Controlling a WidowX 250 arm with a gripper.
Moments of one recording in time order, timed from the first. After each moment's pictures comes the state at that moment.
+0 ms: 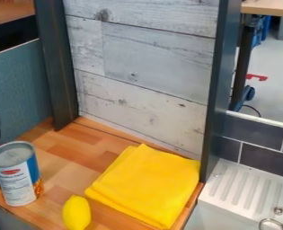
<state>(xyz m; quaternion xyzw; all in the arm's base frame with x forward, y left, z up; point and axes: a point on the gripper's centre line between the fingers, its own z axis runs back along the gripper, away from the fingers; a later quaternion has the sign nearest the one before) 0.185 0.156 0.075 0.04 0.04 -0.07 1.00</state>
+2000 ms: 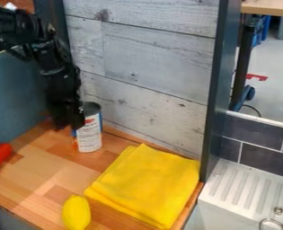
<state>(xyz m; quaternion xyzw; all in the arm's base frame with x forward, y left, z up) 0.389 0.159 0.070 -0.06 -0.05 -0.10 0.99</state>
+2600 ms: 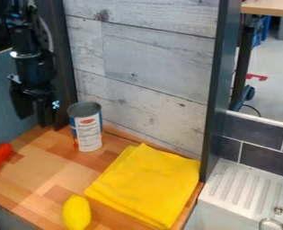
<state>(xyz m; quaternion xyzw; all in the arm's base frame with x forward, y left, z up) 0.307 0.154 0.121 0.03 0.01 -0.05 1.00</state>
